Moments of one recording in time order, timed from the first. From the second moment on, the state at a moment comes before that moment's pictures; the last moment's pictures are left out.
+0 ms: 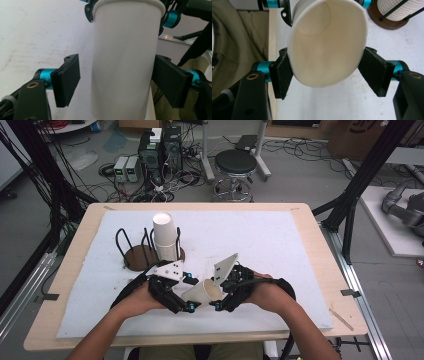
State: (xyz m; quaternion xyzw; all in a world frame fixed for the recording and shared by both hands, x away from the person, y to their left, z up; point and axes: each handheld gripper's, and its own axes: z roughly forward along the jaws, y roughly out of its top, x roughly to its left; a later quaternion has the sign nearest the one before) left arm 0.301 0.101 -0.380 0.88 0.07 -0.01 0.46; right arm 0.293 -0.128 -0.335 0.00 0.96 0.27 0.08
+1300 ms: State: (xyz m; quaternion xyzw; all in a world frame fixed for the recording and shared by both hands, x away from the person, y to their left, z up) left arm 0.308 0.111 -0.406 0.84 0.10 -0.03 0.54; right arm 0.297 -0.149 -0.326 0.05 0.91 0.40 0.07
